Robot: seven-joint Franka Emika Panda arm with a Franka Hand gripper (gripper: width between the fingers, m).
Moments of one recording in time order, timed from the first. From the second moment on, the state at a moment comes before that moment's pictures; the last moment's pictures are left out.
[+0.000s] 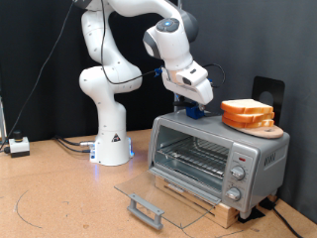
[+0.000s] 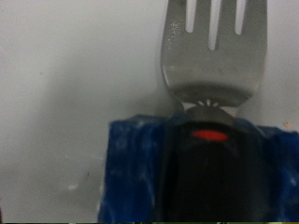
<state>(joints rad) 0.23 -0.62 0.15 -2.75 0.63 2.02 -1.00</state>
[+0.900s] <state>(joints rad) 0.26 -0.59 0.18 -2.79 0.75 2.15 -1.07</state>
